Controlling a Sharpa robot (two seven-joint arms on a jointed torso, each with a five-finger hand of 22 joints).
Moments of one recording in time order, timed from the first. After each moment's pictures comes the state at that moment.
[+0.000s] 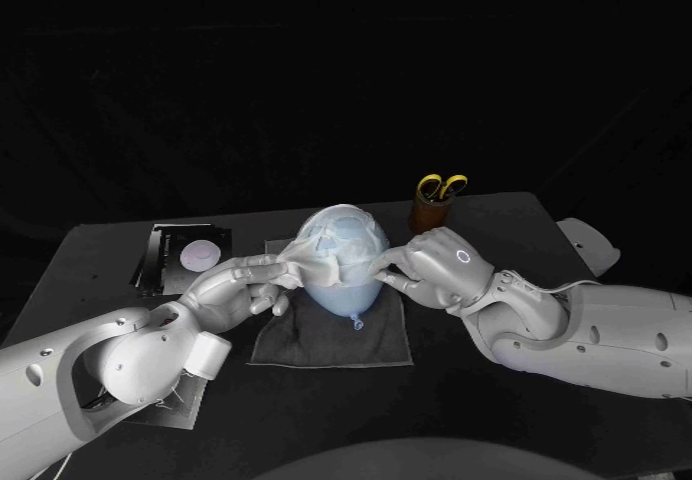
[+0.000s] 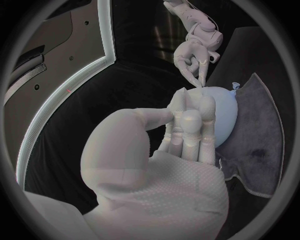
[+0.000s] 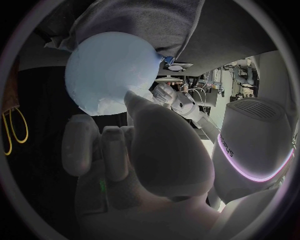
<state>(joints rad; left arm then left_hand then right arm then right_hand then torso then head) 1.11 -0.90 -0.12 1.68 0.09 0.01 0.23 1.20 -0.12 1.03 0.00 0.04 0.72 0.14 0.79 0.41 1.20 0.07 0.33 0.35 1.25 0.00 1.24 0.87 0.17 0.88 0.10 1.15 0.67 1.05 -1.06 -0.19 1.78 -1.88 -0.96 -0.06 1.54 -0.07 0.38 0.21 0.05 1.13 0.07 0.32 0.31 1.47 0.00 1.56 1.31 1.47 -0.06 1.57 1.31 0.07 1.46 0.05 1.29 1.31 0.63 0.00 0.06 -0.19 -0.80</state>
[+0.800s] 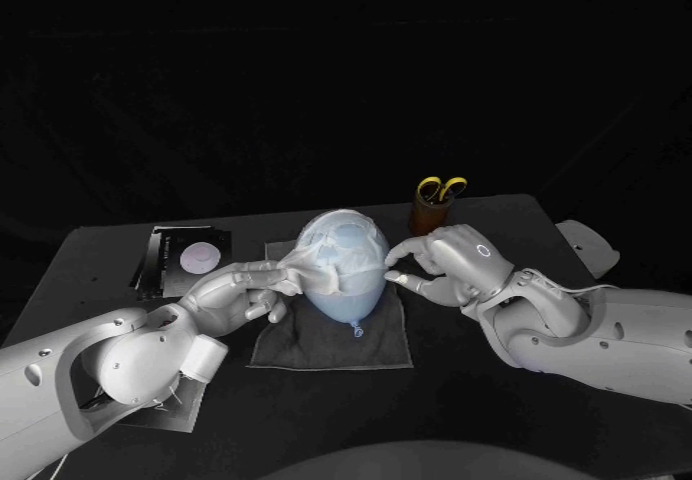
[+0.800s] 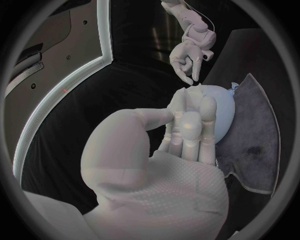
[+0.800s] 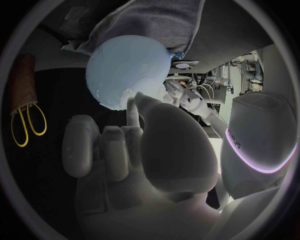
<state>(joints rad) 1.11 -0.90 -0.12 1.66 0.09 0.04 0.18 1.19 -0.12 1.03 0.00 0.04 0.72 0.14 0.78 0.41 1.19 0.07 0.34 0.36 1.28 0.00 1.28 0.93 0.16 0.90 0.09 1.17 0.70 1.06 -1.13 -0.19 1.82 -1.73 -0.96 -0.06 1.36 -0.20 0.34 0.29 0.05 1.03 0.10 0.34 0.38 1.47 0.02 1.55 1.31 1.47 -0.05 1.57 1.31 0.07 1.46 0.05 1.29 1.31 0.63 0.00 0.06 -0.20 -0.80</state>
